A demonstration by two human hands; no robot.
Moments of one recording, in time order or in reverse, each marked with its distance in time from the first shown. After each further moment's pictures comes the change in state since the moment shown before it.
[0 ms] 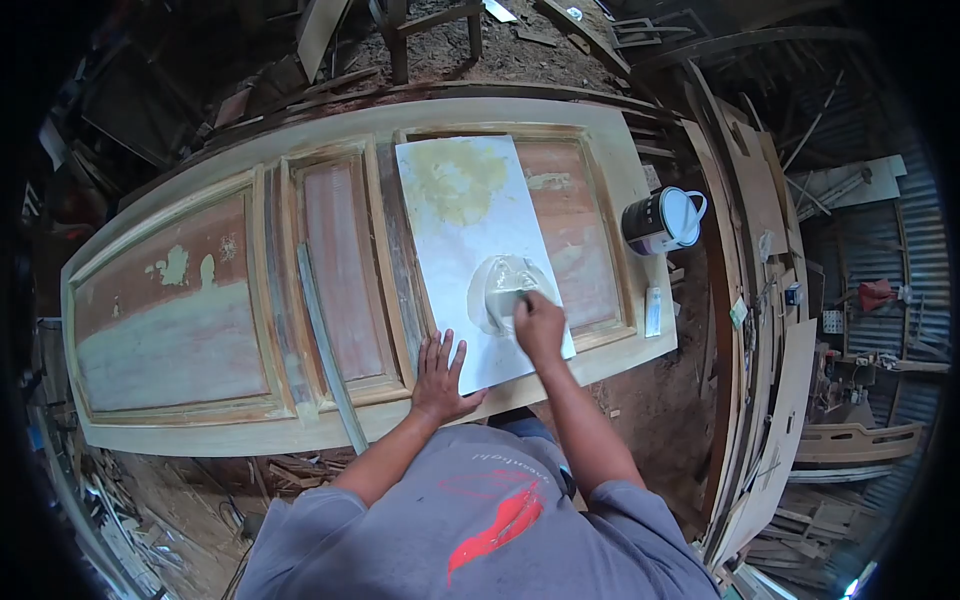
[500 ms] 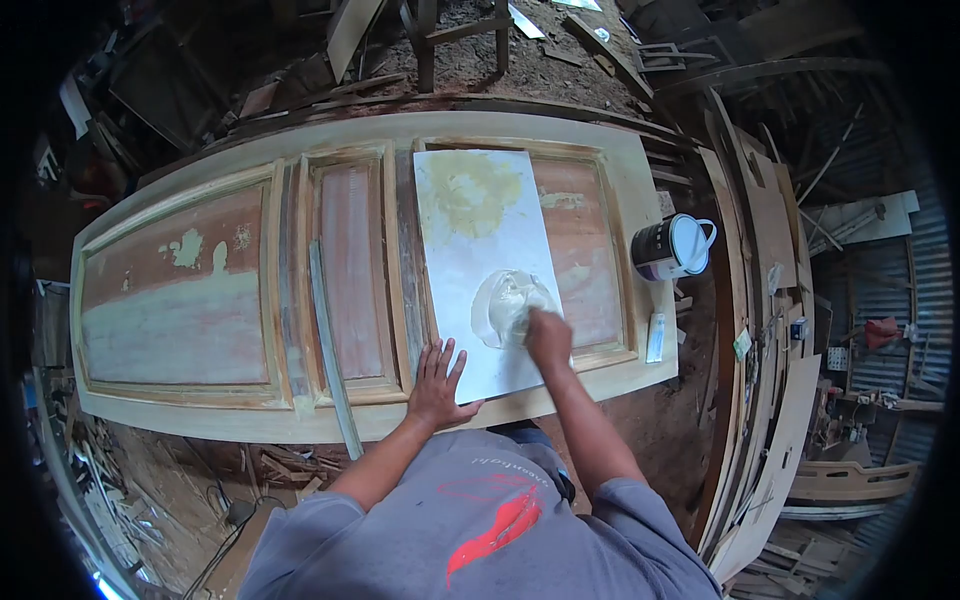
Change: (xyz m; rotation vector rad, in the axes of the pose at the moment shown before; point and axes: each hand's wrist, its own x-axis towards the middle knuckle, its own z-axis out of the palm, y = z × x) left_hand 0.000 0.004 -0.004 0.015 -0.001 -0.024; right_hand 0.014 0.069 0.018 -0.278 -0.053 -0.351
